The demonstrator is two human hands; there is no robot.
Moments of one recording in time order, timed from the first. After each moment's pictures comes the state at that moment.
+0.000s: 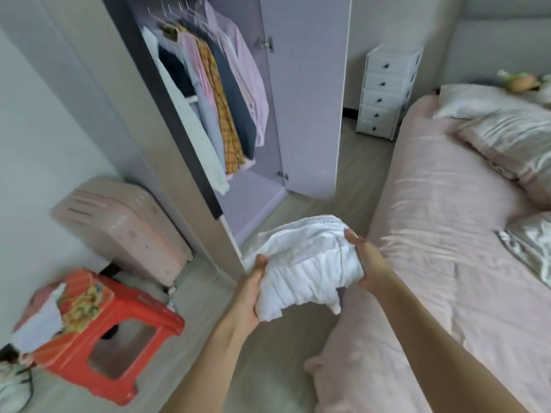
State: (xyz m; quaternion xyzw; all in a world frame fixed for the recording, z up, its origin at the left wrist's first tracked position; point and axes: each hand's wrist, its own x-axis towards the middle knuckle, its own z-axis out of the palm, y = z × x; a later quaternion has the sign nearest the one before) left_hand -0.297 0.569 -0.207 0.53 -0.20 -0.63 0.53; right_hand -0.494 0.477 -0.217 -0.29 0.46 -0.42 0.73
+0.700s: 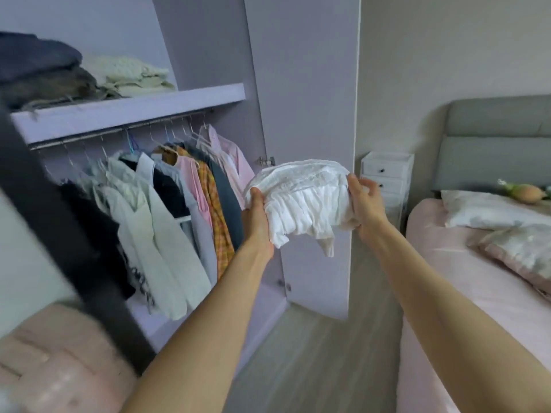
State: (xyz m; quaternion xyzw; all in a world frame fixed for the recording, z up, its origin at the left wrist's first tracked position) left_hand -0.248 0.138 -0.016 0.47 -0.26 -0.49 0.69; right_hand -0.417 0.100 -0.015 -0.44 0.45 -0.60 0.49
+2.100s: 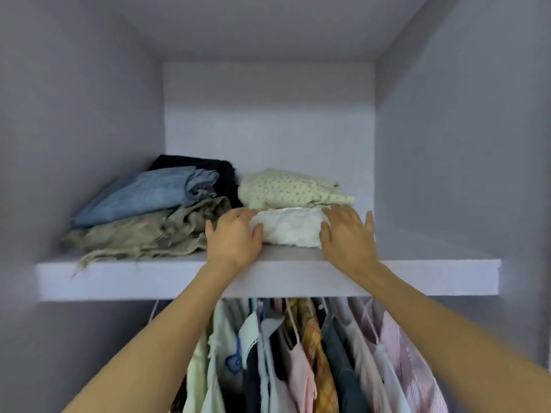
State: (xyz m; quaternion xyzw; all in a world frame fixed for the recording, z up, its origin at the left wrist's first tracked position) left_hand 0.126 -0.184 0.209 0.85 -0.27 0.33 0.30; right_hand 0.039 -0.365 0.201 -0.88 0.11 -0.45 0.01
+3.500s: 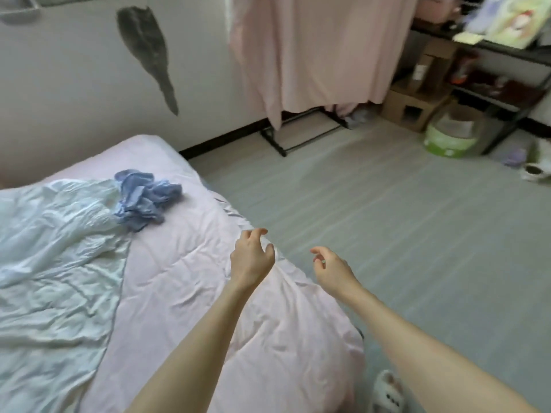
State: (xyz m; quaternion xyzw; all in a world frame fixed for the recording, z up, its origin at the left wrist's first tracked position) left_hand -0.724 0.538 -0.231 0.39 0.85 0.29 0.19; right_hand -0.568 0.611 -0.251 -0.50 -0.77 0.40 0.05
